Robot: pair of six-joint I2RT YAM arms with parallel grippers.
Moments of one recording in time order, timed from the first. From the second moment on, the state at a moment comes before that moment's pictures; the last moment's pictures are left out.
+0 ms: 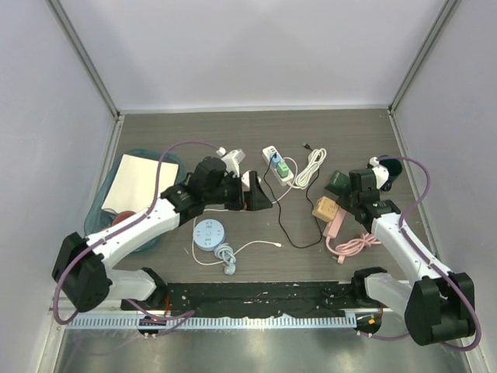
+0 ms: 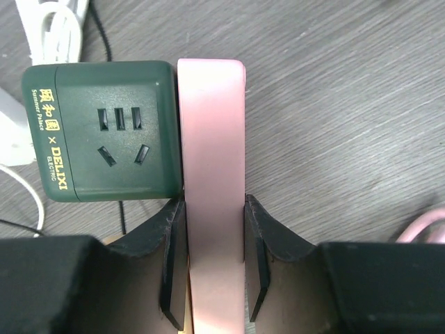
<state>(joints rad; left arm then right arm) -0.73 1.24 0.91 -0.23 0.31 -0.71 0.15 1.06 0.62 -0.39 0.30 0.63</state>
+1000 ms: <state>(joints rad) -0.88 1.76 1.25 -0.06 0.41 -0.72 0.15 0.88 0.54 -0.30 -0.09 0.76</state>
